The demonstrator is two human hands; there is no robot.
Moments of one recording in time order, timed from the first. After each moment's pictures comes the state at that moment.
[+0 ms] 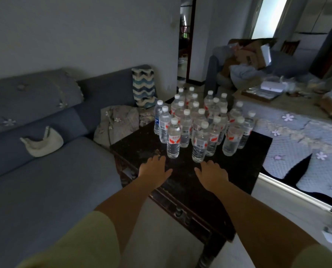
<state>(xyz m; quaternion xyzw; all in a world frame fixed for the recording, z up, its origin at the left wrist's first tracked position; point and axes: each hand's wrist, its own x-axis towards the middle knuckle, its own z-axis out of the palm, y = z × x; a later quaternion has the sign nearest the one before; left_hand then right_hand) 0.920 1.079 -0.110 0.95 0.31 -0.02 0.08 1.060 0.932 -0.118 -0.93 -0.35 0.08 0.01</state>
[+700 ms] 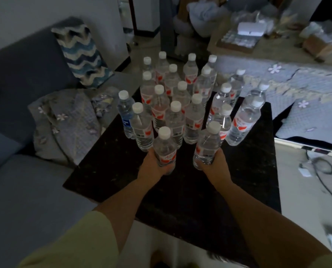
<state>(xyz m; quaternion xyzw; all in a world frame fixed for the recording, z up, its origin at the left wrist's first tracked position) 1.104 1.258 -0.219 0.81 0.24 0.01 0.54 1.188 1.056 -0.214 -0.87 -0.04 0.12 0.48</state>
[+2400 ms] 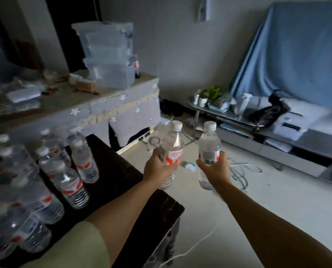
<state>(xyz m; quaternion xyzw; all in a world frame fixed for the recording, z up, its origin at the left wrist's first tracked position) 1.125 0.964 -0.107 0.80 -0.27 -0.15 0.51 0.990 0.825 -0.115 -0.72 0.43 -0.33 0.44</state>
